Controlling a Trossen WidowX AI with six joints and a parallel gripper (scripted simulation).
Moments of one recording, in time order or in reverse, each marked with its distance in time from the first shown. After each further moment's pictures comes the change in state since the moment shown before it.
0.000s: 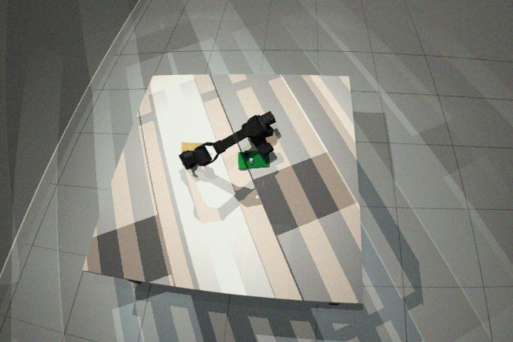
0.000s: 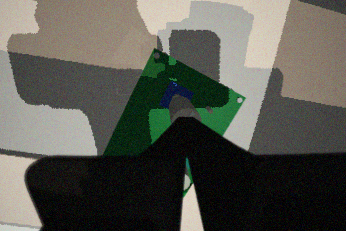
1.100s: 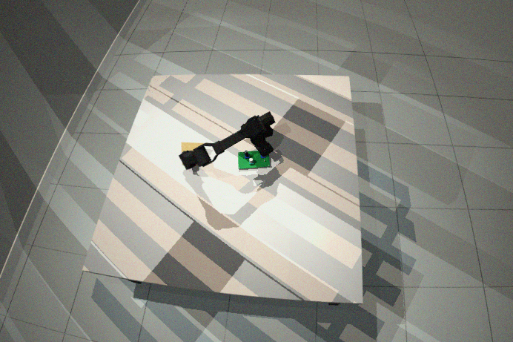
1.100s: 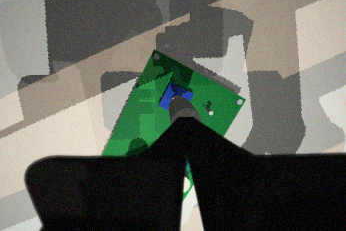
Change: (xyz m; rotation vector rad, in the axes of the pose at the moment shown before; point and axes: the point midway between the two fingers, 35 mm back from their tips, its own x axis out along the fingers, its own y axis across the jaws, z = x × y) arm 0.003 0.002 -0.001 -0.008 -0.011 -0.005
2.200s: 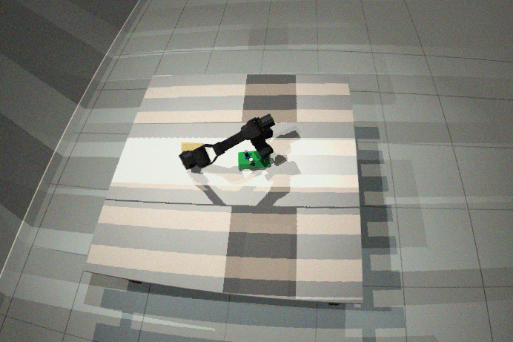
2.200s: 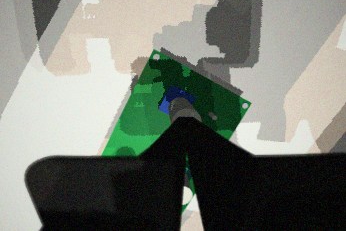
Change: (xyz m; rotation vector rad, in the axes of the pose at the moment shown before) arm 0.013 0.002 -0.002 -0.005 -0.006 -0.004
